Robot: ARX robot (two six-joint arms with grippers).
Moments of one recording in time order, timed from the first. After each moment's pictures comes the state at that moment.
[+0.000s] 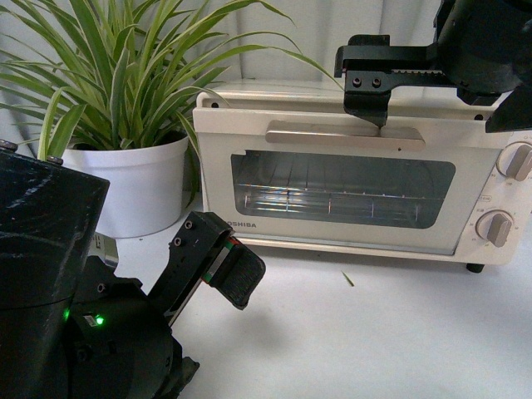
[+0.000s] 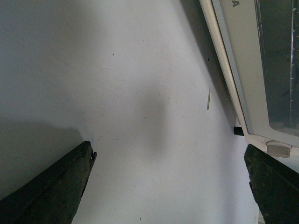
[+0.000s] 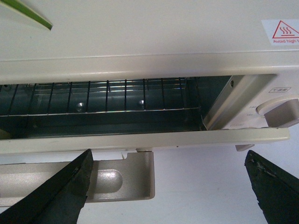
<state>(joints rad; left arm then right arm) -0.53 1.61 0.59 0.56 -0.09 -1.18 0.47 1.60 1.36 -0.45 0.50 0.38</state>
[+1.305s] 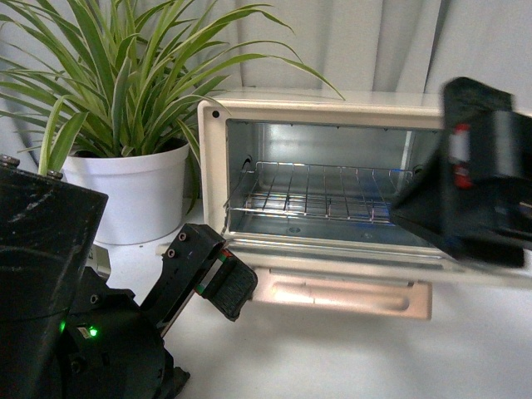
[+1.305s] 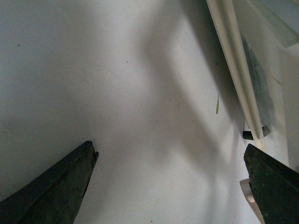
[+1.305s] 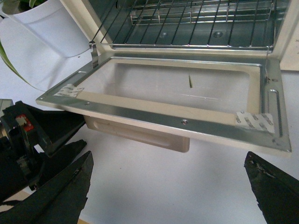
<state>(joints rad) -0.52 1.60 0.59 0.53 -0.11 -1.16 0.42 0.98 0.65 -0.13 0.00 0.33</state>
